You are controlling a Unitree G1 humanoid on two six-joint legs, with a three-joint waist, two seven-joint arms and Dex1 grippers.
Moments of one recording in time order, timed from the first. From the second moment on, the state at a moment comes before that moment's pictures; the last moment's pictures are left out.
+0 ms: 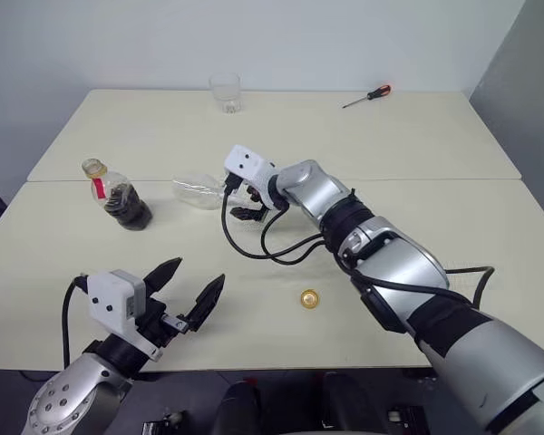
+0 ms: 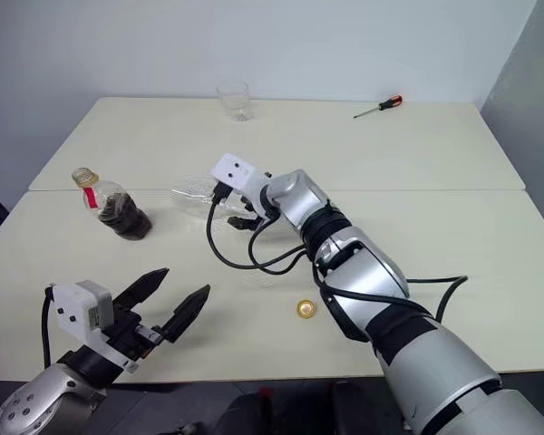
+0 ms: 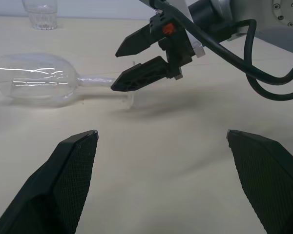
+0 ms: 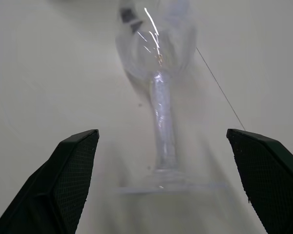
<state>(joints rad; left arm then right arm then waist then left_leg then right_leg) 0.46 0.44 0.34 -0.85 -0.65 0.47 -0.40 -1.43 0.07 0.28 1.24 -0.19 0.26 0.69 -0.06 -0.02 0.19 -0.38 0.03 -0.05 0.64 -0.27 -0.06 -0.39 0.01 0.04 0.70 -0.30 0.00</state>
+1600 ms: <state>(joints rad) 0.40 0.47 0.32 -0.82 -0.65 0.48 -0.40 -1.46 0.14 0.27 1.27 -0.26 0.09 0.67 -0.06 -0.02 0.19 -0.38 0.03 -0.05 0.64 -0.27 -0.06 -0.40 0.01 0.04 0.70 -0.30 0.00</state>
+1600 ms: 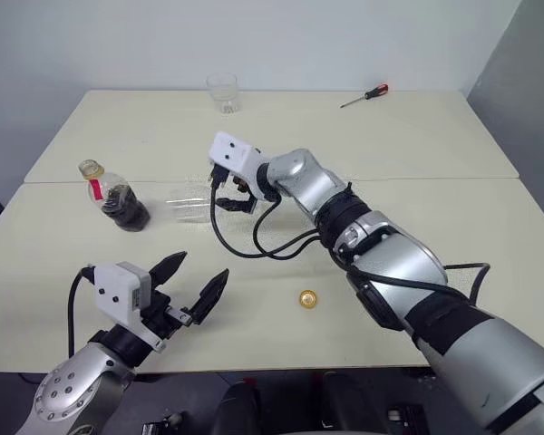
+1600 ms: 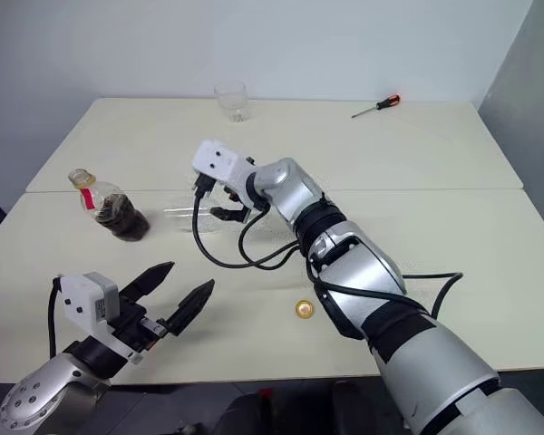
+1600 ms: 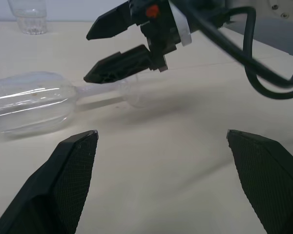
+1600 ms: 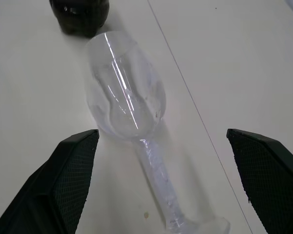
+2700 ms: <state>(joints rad) 0.38 0.47 0.31 -0.82 -0.65 0.48 -0.38 -1.37 0.17 0.40 1.31 -0.45 -0.08 0.60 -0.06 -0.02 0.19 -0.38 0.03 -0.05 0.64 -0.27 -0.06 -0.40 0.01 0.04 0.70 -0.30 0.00</state>
